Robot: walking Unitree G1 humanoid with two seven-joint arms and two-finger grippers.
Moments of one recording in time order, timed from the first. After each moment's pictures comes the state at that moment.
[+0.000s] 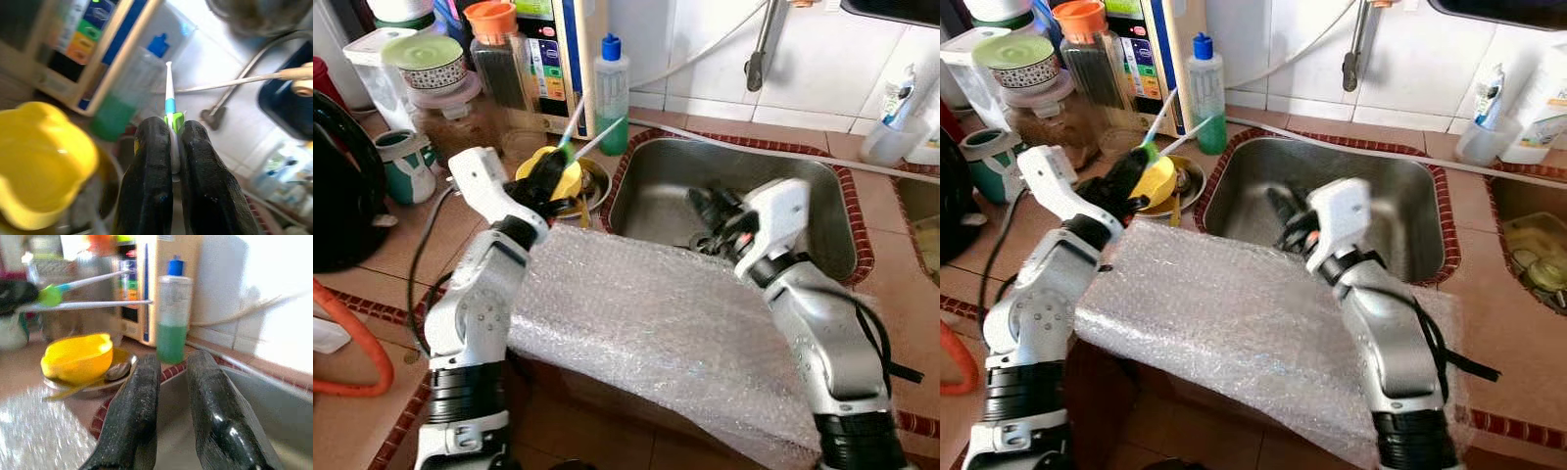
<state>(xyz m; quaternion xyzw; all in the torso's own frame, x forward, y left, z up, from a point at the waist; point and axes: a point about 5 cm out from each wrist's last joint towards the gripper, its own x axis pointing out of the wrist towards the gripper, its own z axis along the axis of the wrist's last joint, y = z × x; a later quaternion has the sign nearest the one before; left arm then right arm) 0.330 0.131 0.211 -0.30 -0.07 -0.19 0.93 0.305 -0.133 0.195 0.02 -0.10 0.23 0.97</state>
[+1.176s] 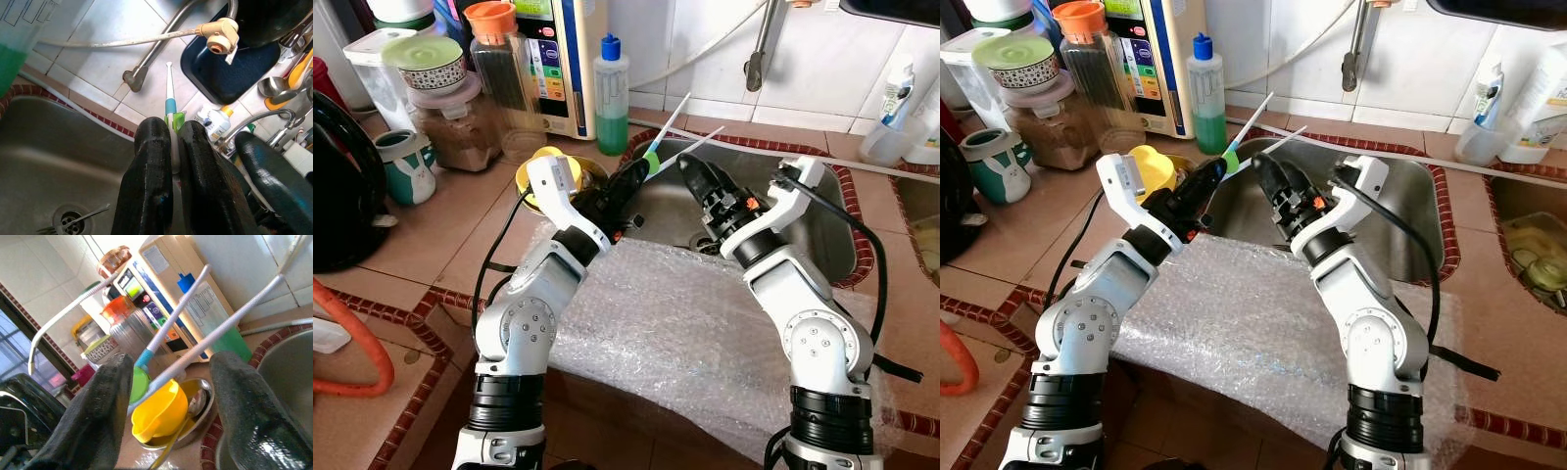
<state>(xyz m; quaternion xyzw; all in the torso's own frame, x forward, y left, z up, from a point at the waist) 0.316 0.068 0.208 -0.34 -0.04 -0.33 0.88 0.308 -0.114 0.219 0.33 -0.06 0.27 0.90</state>
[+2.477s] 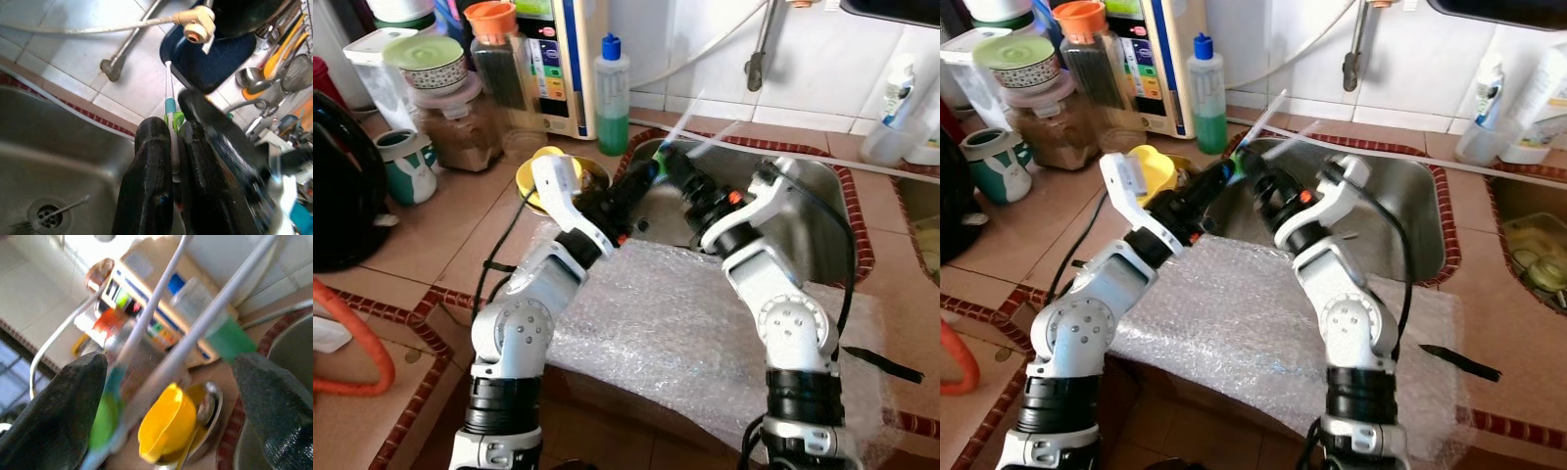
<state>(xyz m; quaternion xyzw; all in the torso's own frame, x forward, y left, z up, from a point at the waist) 0.307 0.060 0.210 -0.34 -0.02 -0.38 0.86 0.332 -0.106 0.211 0.40 -0.06 0.24 0.88</state>
